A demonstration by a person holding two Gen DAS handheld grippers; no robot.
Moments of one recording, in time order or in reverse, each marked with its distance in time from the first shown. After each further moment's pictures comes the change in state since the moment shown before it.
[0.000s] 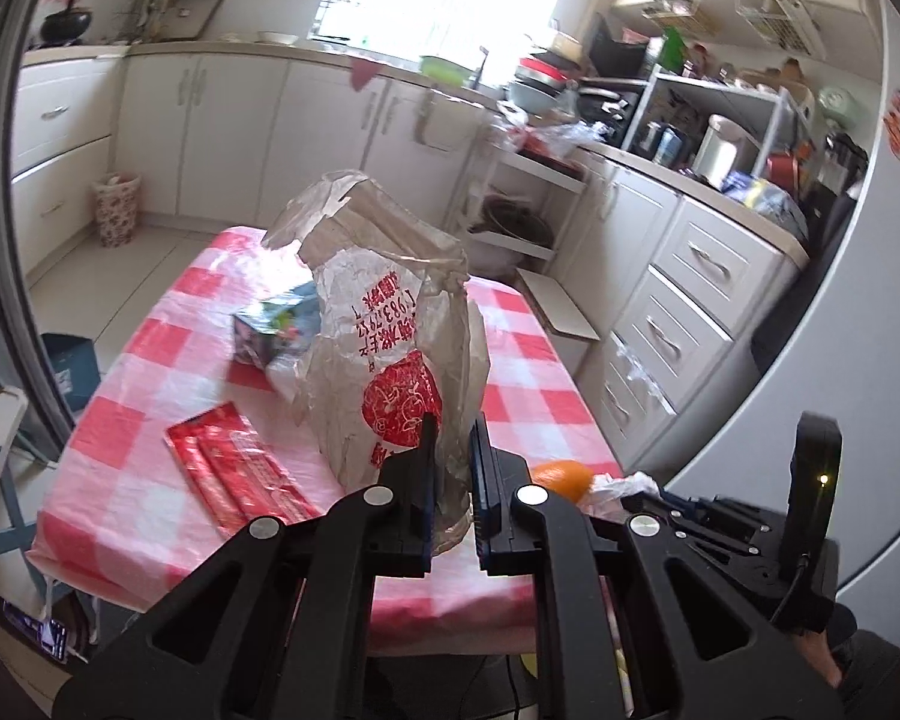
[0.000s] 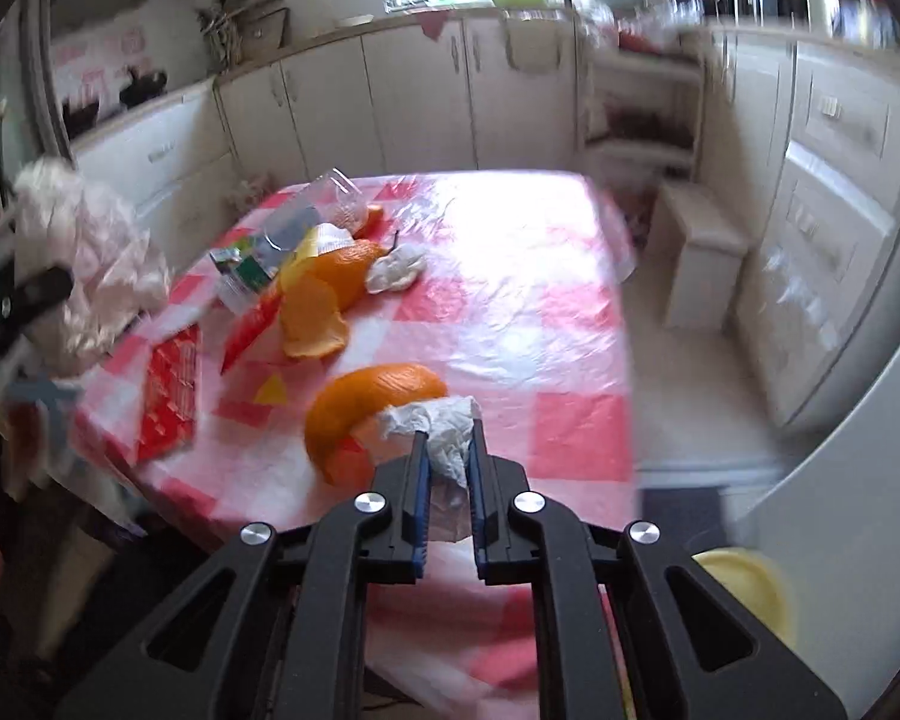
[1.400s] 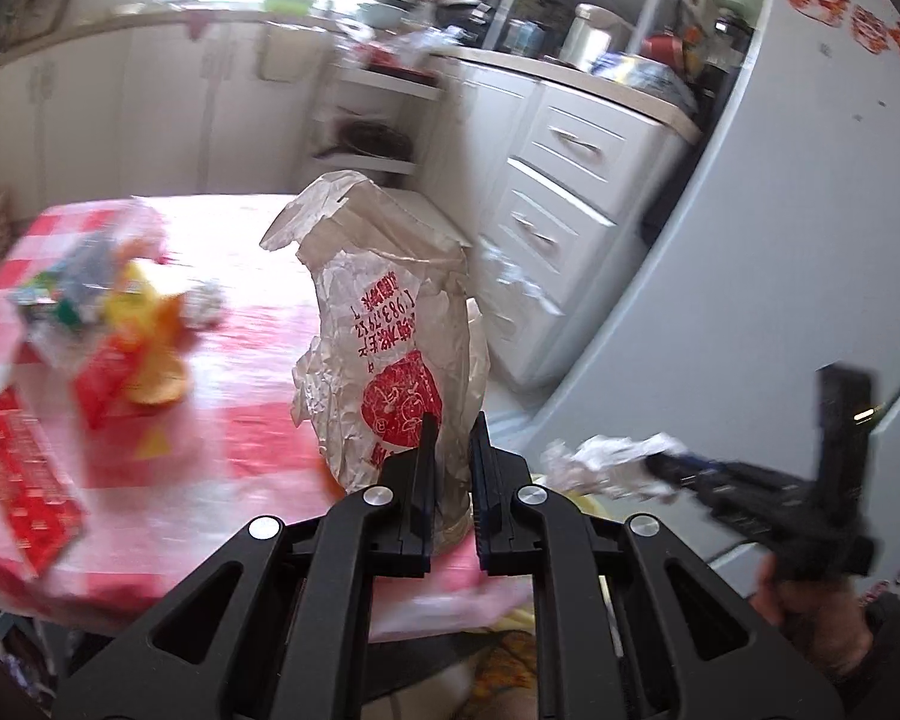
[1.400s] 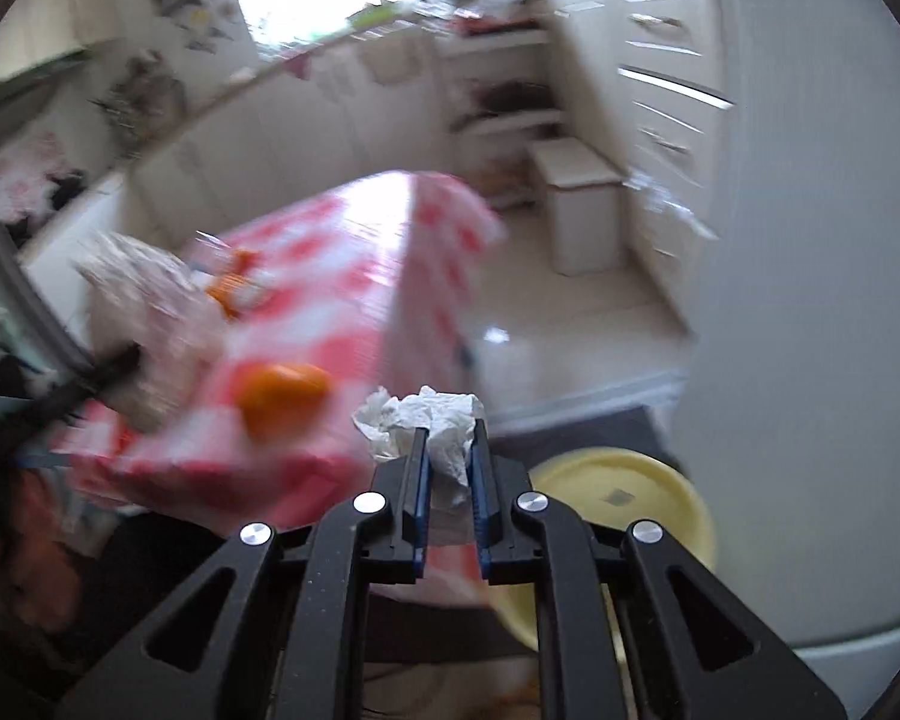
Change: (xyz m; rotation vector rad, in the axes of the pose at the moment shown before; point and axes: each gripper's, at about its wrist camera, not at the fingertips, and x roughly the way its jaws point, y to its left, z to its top) left arm 0.062 -0.139 -0.042 0.165 0.197 -0.267; right arm -0.078 -0.130 -0.073 0.264 0.007 -0.109
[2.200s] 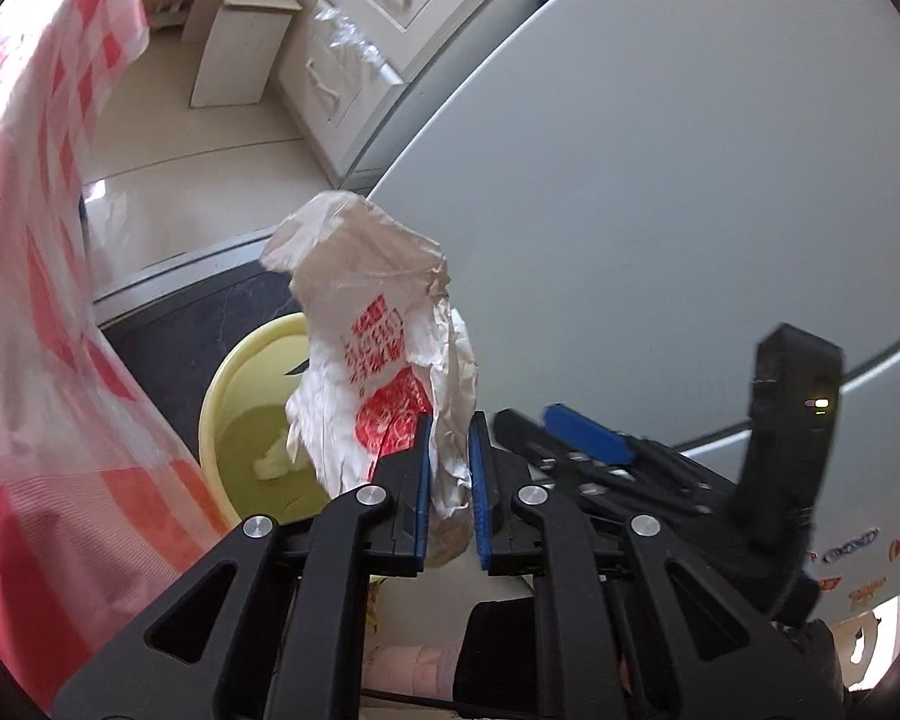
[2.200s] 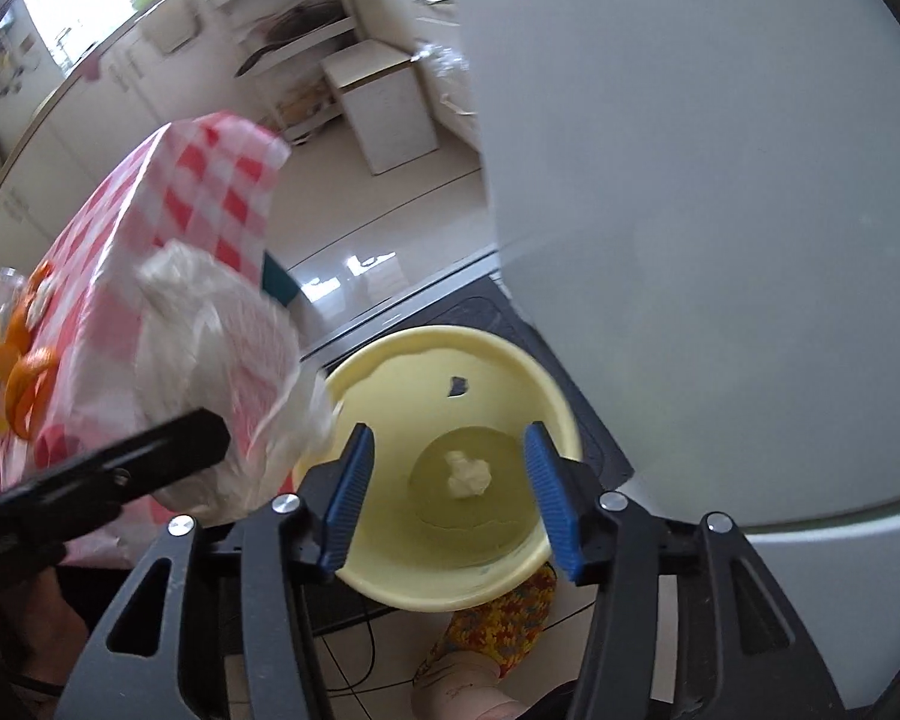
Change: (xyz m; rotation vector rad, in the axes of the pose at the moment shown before) left arm 0.195 -0.096 -0.063 -0.057 0.493 -0.344; right arm 0.052 -0.113 -0.041 0.336 0.171 -0.198
